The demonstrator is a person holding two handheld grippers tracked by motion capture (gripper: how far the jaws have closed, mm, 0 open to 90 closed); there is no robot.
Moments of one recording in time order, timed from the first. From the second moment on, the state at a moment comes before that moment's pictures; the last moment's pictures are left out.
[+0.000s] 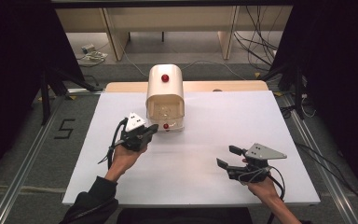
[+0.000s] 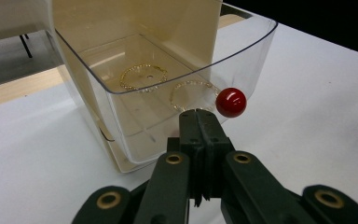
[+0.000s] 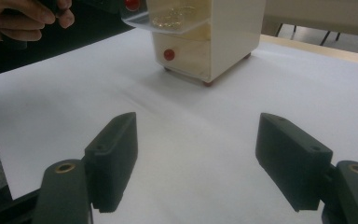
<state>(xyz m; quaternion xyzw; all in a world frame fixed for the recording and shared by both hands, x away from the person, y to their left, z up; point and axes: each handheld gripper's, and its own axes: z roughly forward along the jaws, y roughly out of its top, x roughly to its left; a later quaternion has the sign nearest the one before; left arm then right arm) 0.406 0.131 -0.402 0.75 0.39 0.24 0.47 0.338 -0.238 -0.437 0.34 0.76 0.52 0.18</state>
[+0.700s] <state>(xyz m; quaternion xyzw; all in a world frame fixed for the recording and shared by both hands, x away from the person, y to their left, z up) 0.411 0.131 -0.403 0.75 0.39 0.23 0.48 0.338 -0.239 -0.437 0.34 0.76 0.52 0.18</state>
